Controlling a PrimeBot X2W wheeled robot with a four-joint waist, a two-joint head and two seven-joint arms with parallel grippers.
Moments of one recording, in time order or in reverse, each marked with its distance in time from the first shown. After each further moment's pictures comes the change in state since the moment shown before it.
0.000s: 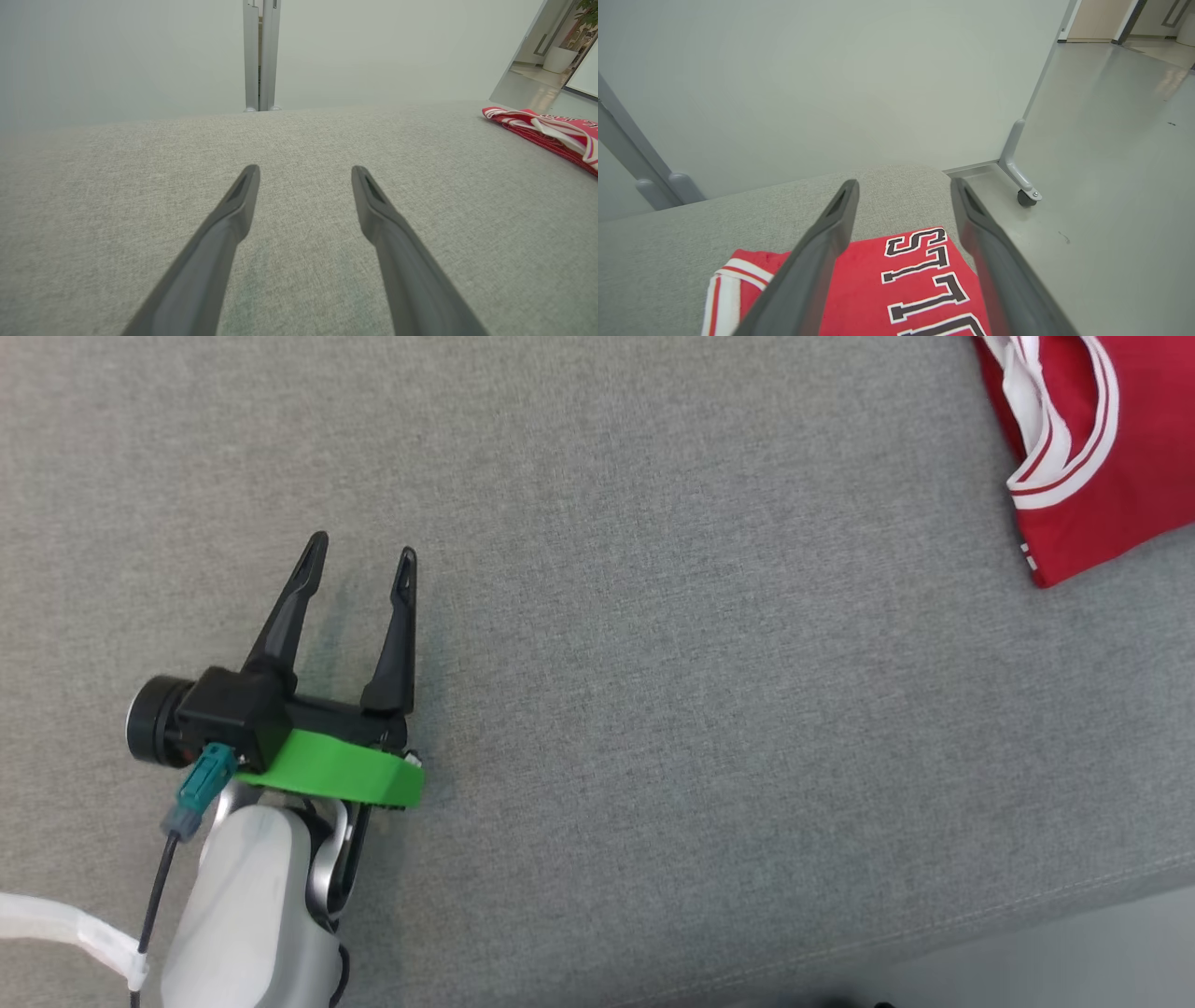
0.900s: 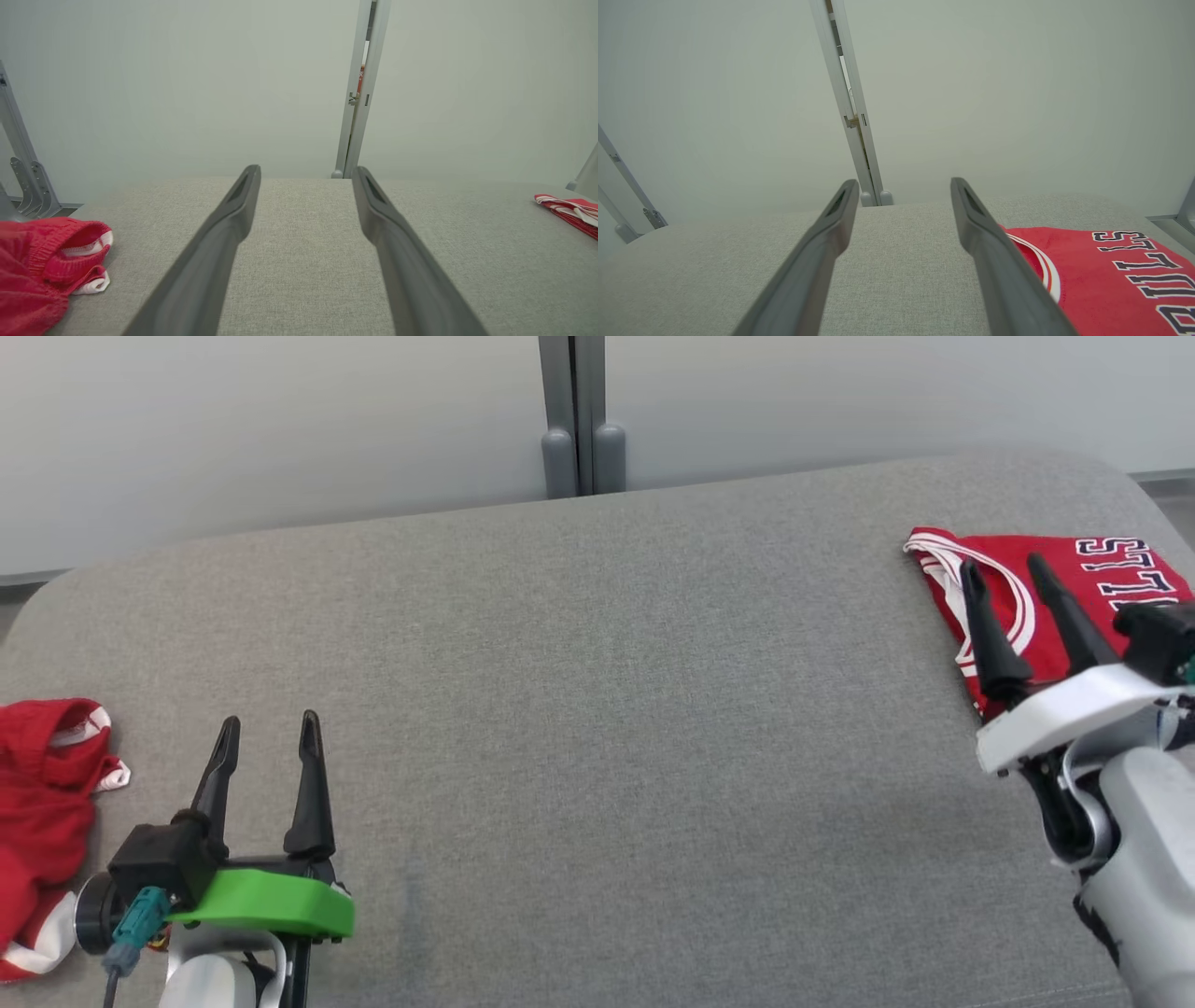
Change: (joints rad) left arm 0.253 -0.020 0.192 0.031 -0.030 0.000 0.000; right arm 0.682 0.237 -0.152 -0.594 -0.191 0.000 -0.001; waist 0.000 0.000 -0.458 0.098
